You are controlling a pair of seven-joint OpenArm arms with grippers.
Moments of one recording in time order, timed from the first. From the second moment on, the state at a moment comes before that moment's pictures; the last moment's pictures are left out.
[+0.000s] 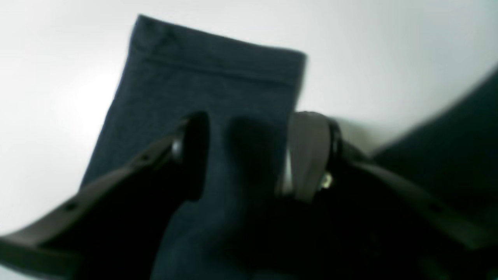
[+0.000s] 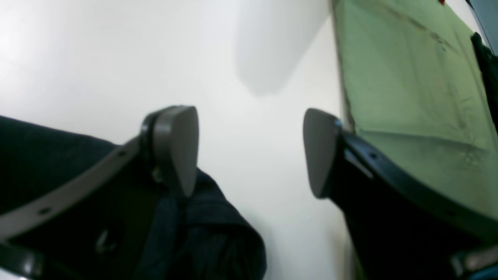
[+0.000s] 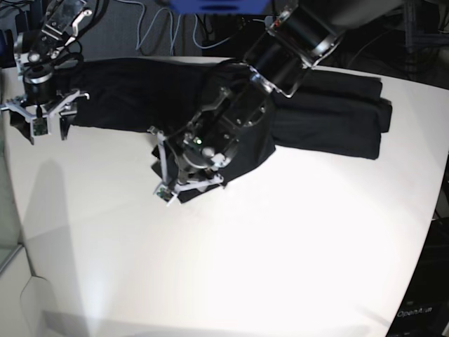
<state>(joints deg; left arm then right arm) -16.3 7.5 37.7 67.9 -3.3 -1.9 45.1 -14.7 -6.5 47.0 102.5 -29.9 40.1 -3.4</state>
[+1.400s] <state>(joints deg) -18.1 7.8 42.8 60.3 -9.0 3.3 35.9 -14.7 -6.3 45.4 102.5 -29.9 40.1 -3.6</state>
